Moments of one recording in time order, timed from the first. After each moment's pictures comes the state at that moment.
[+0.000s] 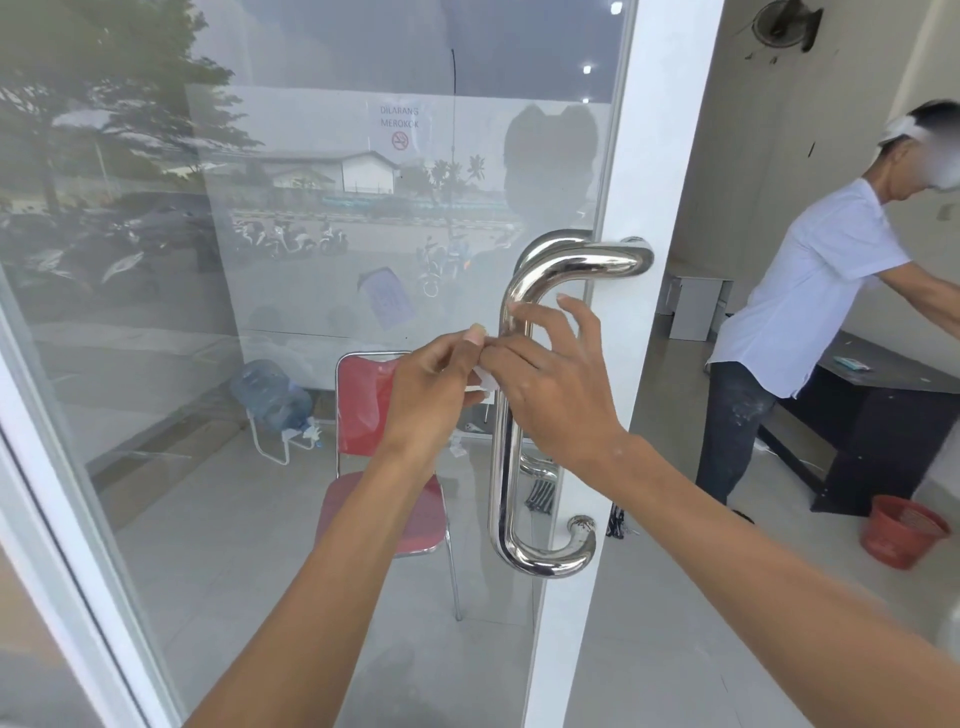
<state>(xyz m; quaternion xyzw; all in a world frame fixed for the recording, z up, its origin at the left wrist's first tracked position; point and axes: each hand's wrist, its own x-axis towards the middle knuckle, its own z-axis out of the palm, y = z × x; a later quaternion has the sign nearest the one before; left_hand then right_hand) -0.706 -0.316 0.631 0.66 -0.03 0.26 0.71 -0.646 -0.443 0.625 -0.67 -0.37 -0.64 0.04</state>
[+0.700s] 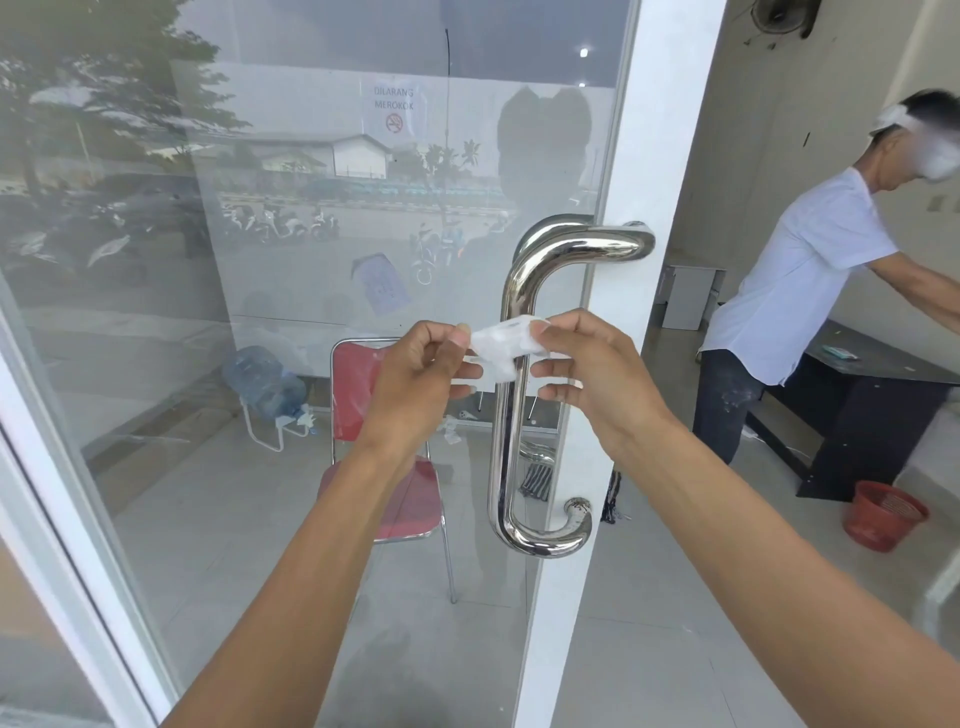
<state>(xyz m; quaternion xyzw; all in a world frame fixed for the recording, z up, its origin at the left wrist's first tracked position) -0.719 -0.298 0.623 0.69 -0.04 0.24 0.68 -0.701 -0.463 0.654 -0.67 -0.15 -0.02 0.72</state>
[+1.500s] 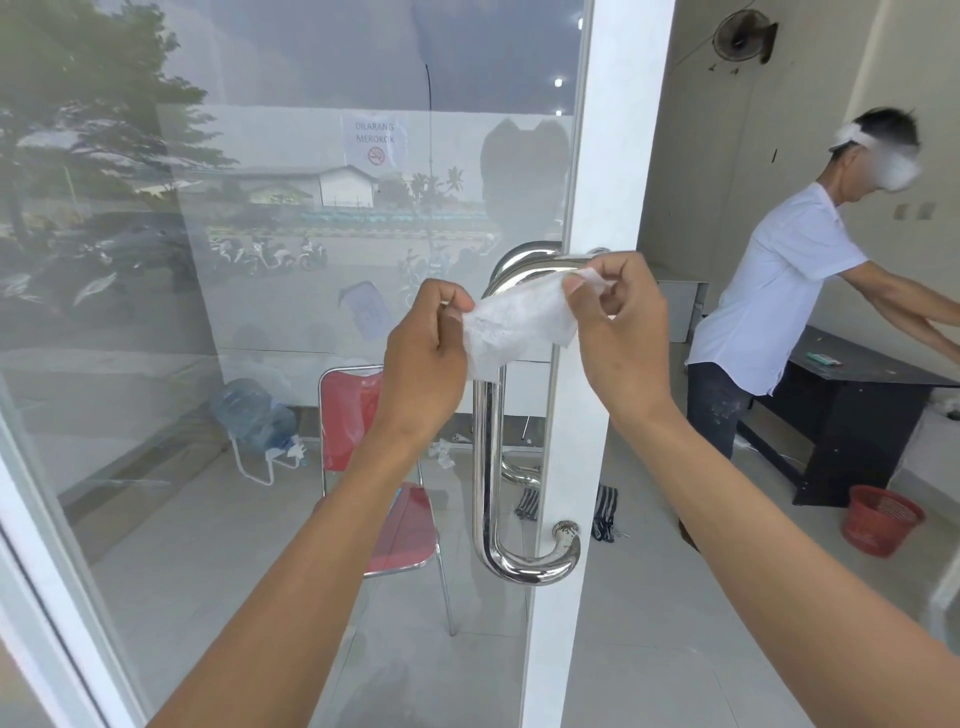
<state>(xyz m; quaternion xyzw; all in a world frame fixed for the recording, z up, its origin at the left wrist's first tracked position) -0.701 -0.322 0.661 0.76 -0.12 0.39 0.50 -0.680 -0.481 0.683 -0.68 -0.19 -0.38 0.60</state>
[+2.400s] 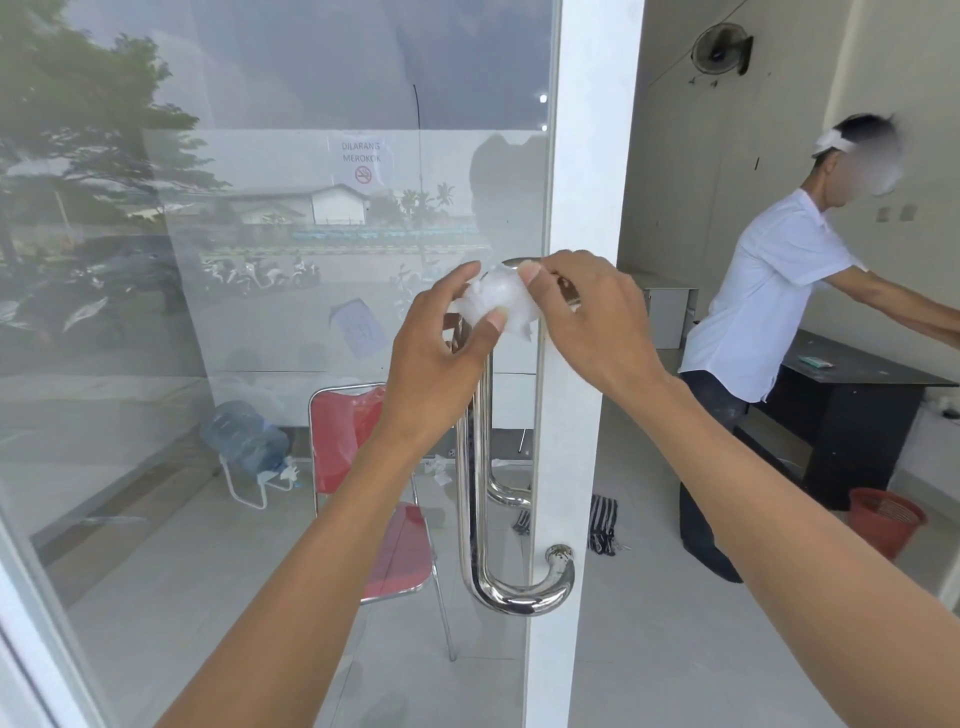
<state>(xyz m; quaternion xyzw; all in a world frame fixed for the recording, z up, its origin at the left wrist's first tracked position) -0.680 -0.342 0.675 0.76 -0.15 0.36 0.52 -0.633 -0.498 0.704 -0.80 -0.26 -0.44 0.32</state>
